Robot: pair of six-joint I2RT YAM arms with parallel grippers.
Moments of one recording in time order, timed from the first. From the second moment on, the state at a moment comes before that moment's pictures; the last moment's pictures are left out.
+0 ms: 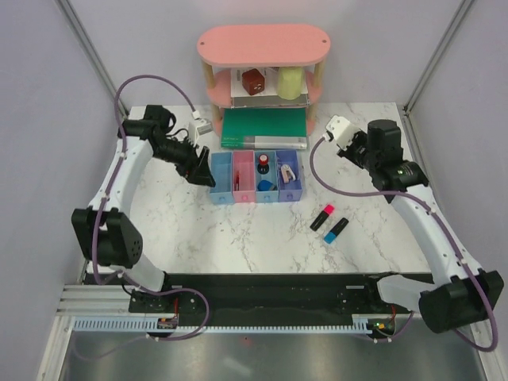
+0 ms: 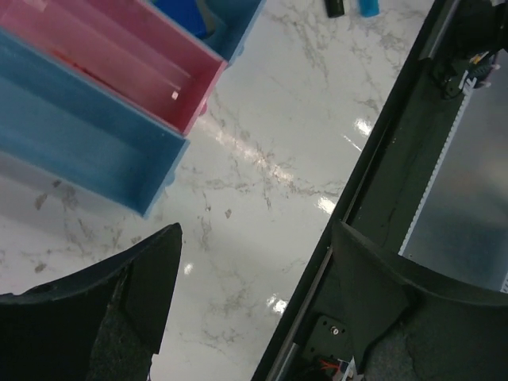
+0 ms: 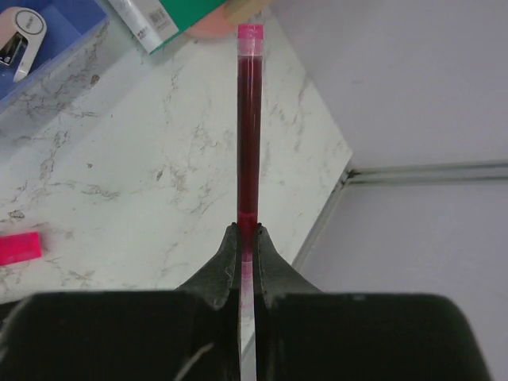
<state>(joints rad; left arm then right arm) -0.09 1.56 1.52 -1.20 0.80 0.60 0.22 1.22 1.18 -0.49 0.00 -0.77</state>
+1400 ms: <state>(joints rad) -0.37 1.97 2.06 -1.34 1.11 0.70 0.99 1.17 0.88 0.06 0.39 -1.61</state>
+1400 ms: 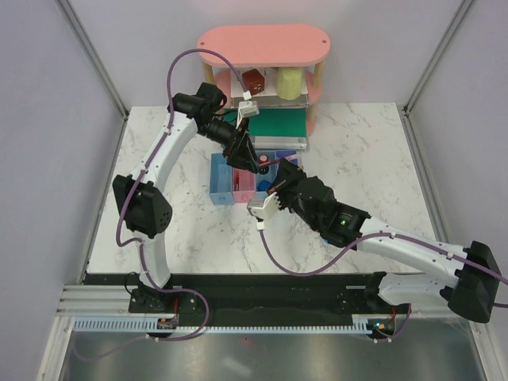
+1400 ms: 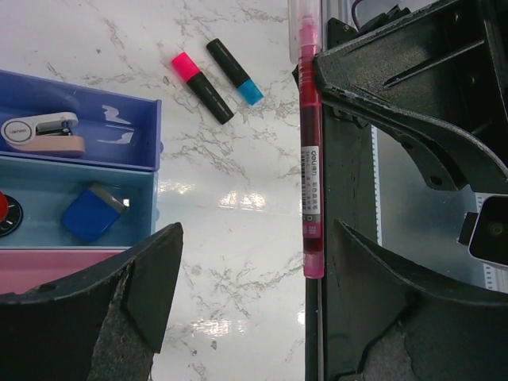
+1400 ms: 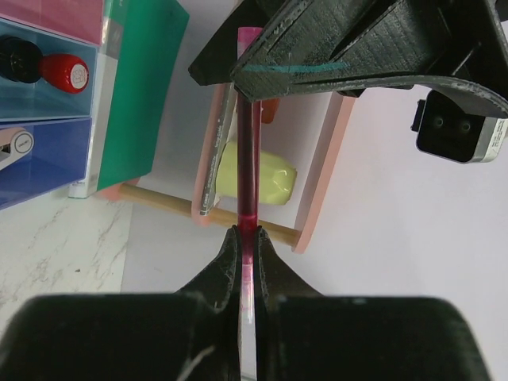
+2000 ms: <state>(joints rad) -0.39 1.97 2.06 -1.34 1.12 0.70 1.01 1.26 0.91 0.12 0.43 -1.62</state>
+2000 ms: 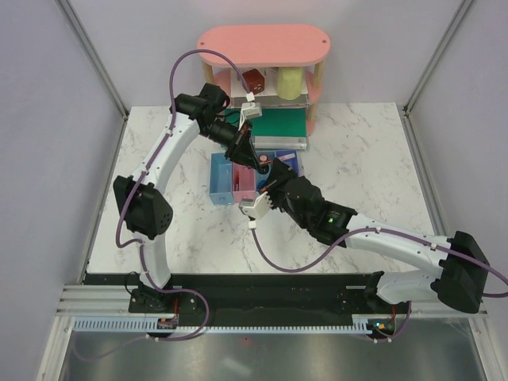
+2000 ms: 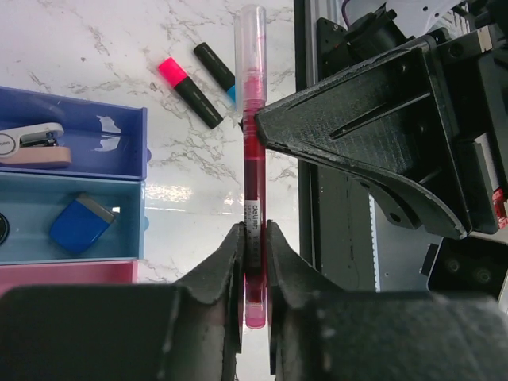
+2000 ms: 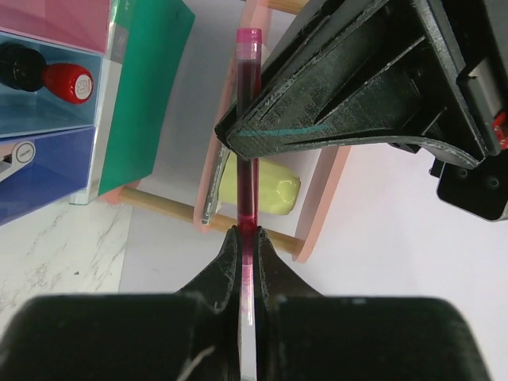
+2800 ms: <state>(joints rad) -0.40 1.88 1.96 -1.33 1.11 0.69 1.01 1.31 1.09 0.04 0.50 -1.38</state>
